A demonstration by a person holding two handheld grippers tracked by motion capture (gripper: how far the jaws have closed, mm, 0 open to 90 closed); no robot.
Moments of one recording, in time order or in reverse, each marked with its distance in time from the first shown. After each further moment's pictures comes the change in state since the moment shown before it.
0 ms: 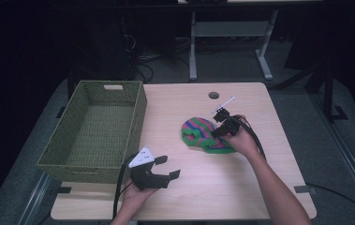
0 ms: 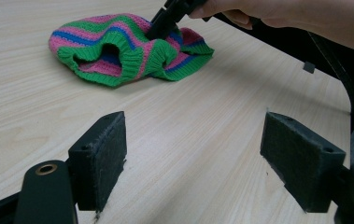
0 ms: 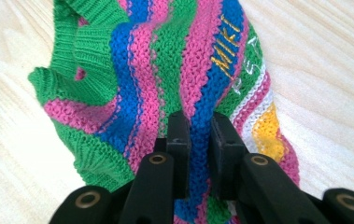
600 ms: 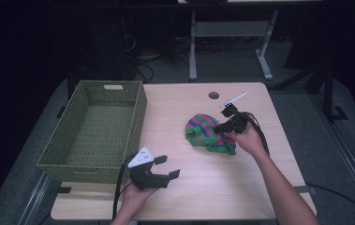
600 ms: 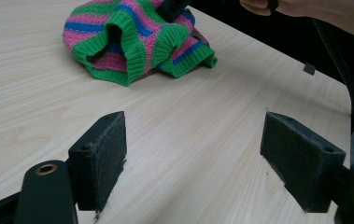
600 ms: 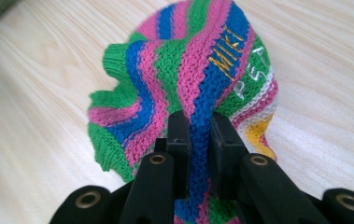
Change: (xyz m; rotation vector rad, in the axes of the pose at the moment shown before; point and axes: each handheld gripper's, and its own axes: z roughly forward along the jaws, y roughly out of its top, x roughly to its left) left arm 0.001 0.000 -0.001 0.000 0.002 -0.005; right arm -0.006 -0.004 -0.034 -0.105 0.106 0.072
